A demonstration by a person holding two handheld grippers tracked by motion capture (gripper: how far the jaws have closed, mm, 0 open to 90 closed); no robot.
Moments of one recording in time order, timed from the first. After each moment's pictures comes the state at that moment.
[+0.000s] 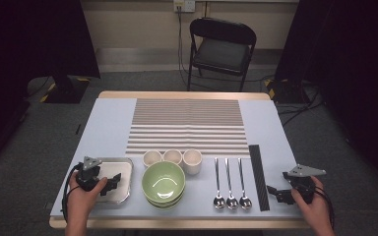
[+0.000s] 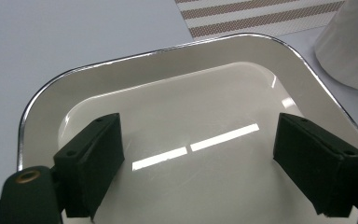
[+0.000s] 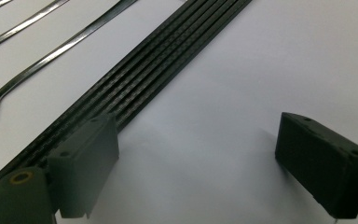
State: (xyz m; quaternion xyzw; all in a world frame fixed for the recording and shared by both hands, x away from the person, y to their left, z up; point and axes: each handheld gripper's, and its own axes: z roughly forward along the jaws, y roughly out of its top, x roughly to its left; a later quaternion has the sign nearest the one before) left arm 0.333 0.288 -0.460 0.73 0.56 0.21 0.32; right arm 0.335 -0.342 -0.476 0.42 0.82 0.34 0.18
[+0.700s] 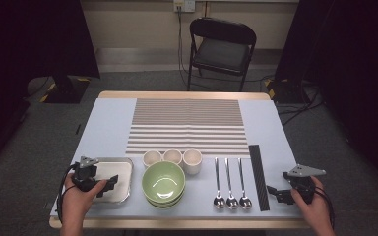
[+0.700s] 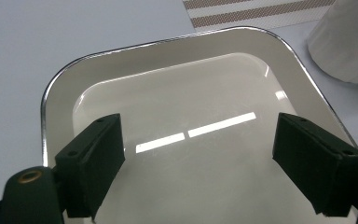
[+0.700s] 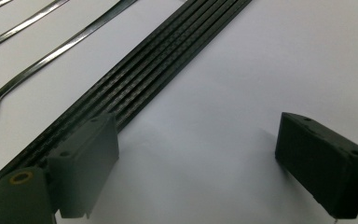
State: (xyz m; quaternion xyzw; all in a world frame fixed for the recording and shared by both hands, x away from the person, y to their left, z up) left arm 0.327 0.291 -0.445 0.74 0.57 0.19 0.31; right arm 0.335 -0.342 -0.476 0.43 0.82 0.34 0.18
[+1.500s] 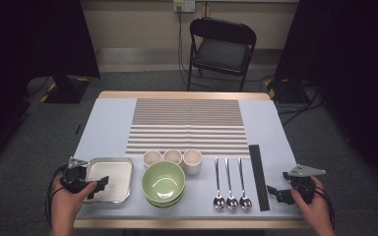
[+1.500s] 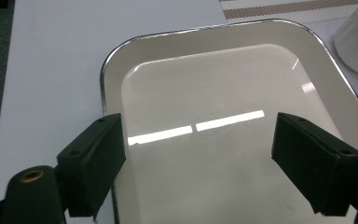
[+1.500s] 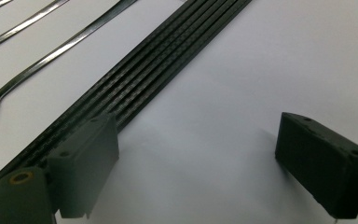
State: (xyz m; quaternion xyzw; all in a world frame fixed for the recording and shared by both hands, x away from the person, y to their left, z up) left arm 0.318 0.312 -0.437 0.72 0.60 0.19 0.29; right arm 0.335 -0.342 -0.476 0.42 0.82 0.34 0.18
